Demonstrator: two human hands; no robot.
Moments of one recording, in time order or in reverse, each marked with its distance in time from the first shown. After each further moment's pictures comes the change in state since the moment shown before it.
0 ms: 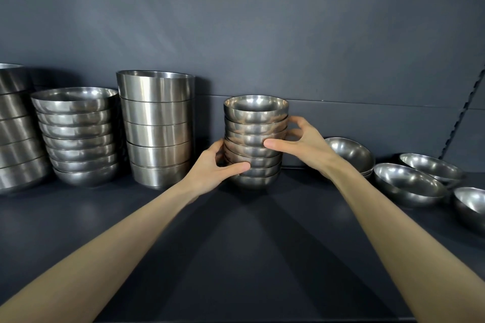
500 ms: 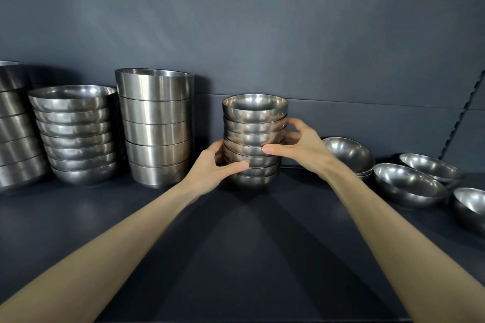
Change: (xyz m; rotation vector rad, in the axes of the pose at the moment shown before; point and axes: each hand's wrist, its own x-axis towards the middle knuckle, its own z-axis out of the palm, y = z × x) left_hand 0.001 -0.002 0.002 0.040 0.026 -0.013; right_hand -0.002 0.004 0.003 0.026 -0.032 0.014
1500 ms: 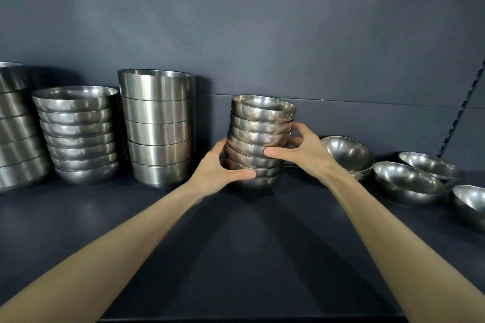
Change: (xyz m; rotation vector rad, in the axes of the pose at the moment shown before) left_hand -0.007 0.006 0.004 0.037 -0.014 -0.065; right_hand -0.012 0.000 0.005 -0.019 0.074 0.066
